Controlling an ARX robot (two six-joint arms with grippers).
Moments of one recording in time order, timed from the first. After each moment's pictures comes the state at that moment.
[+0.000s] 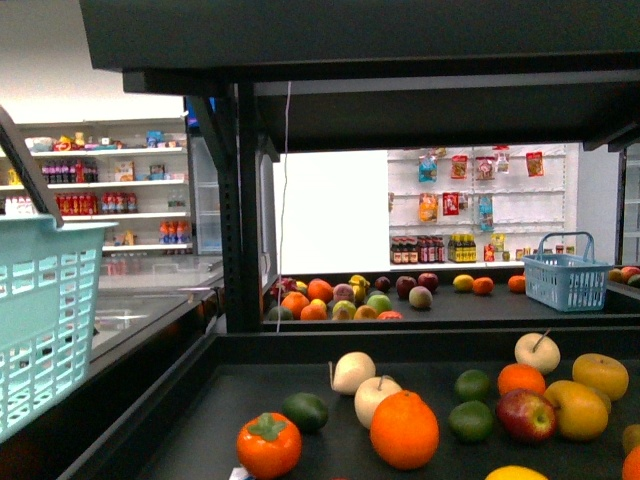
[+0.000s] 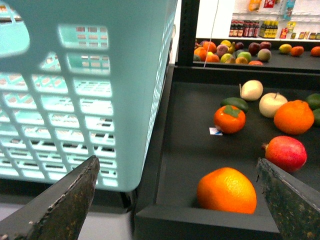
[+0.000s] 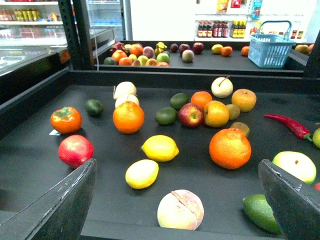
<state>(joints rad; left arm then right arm) 0.00 0.00 0.01 0.00 0.00 0.00 0.00 0.00 0.02 0.00 0.00 0.00</state>
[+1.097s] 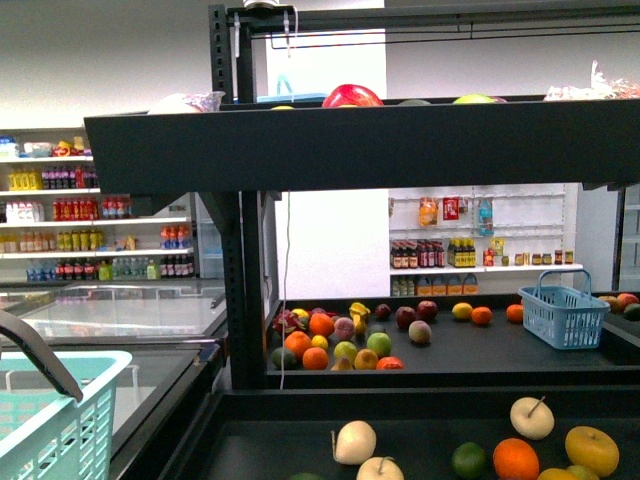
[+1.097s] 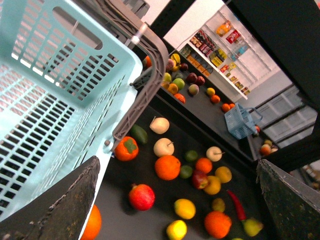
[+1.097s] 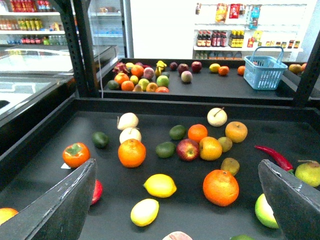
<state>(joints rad) 0.30 0.69 0.45 0.07 0.43 -0.75 0.00 0.00 0.02 0.00 0.00 0.00</state>
